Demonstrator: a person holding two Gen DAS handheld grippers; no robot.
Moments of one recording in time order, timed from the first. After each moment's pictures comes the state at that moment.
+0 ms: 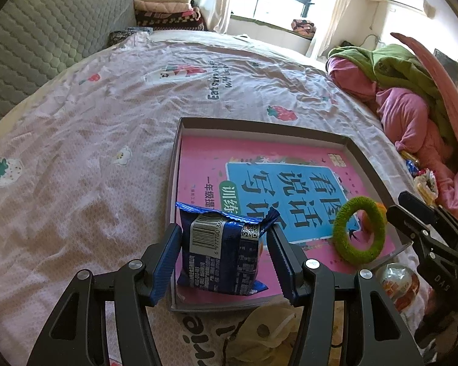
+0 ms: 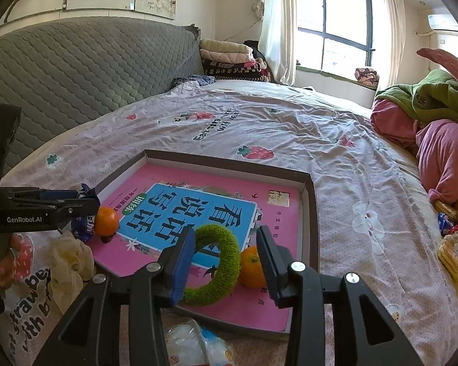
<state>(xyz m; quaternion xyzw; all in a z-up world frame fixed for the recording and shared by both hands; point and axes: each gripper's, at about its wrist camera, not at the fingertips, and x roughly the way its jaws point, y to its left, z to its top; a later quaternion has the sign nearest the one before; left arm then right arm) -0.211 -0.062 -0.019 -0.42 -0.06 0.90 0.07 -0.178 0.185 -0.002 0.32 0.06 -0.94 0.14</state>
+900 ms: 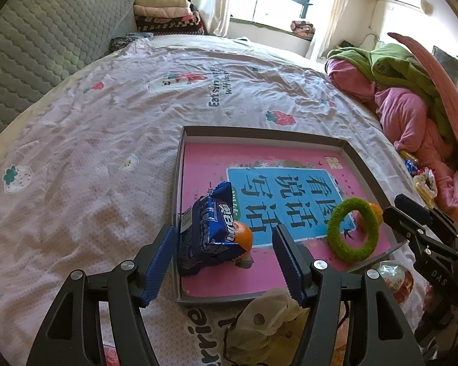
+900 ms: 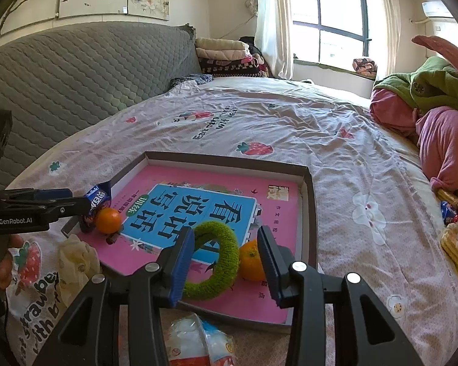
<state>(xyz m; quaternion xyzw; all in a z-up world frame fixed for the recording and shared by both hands) -0.200 -0.063 -0.002 -0.41 -0.05 0.91 0.07 -0.175 0.194 0.002 0.33 0.03 -0.93 0.14</state>
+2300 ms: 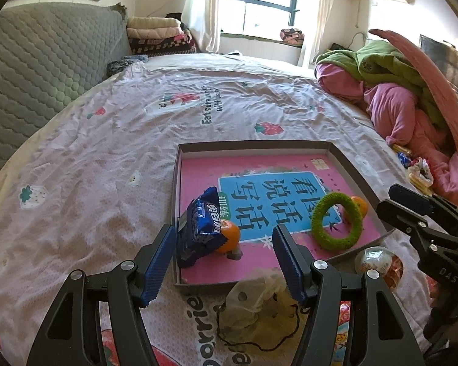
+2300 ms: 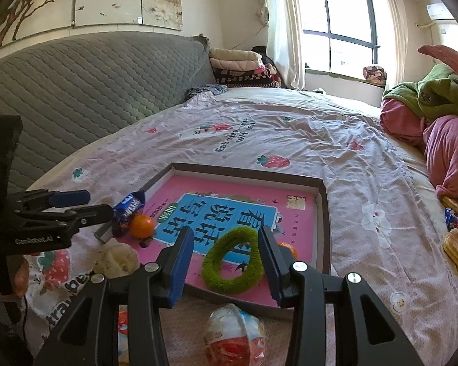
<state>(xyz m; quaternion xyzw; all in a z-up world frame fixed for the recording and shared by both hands) -0.165 -0.049 0.022 -0.37 -0.01 0.93 0.07 -0.146 0.182 0.025 0.30 0.02 -0.94 0.18</state>
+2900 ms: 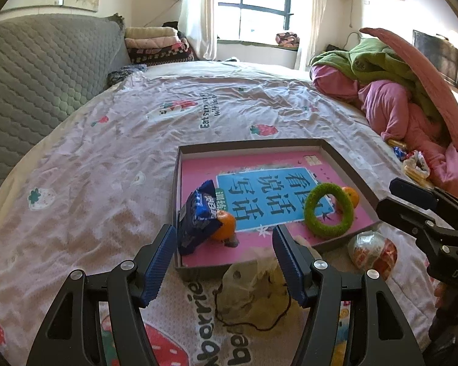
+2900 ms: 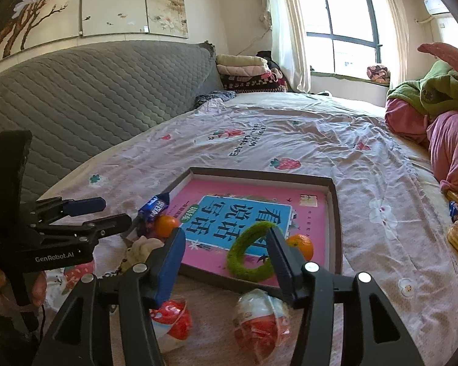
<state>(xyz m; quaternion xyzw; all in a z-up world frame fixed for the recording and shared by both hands) -0.134 -0.045 0.026 -0.36 0.00 0.93 0.07 -0.118 0.177 0.034 0.29 0.00 -0.94 0.20</state>
